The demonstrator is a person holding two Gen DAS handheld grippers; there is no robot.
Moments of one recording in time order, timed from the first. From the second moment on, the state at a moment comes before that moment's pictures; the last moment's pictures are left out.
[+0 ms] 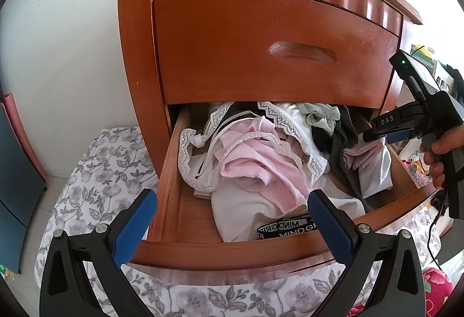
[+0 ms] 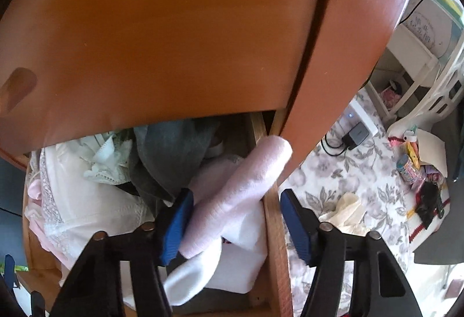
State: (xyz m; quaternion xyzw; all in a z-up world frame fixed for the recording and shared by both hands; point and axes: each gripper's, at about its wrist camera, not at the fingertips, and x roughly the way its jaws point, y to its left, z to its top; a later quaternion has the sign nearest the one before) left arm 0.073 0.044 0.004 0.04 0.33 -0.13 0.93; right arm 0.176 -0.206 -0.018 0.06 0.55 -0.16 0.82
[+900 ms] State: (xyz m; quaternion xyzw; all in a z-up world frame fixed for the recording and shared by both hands) left arm 0.074 0.045 0.003 0.04 0.34 -0.13 0.93; right arm 0.150 -0.209 0.018 0.11 0.51 -0.10 0.84
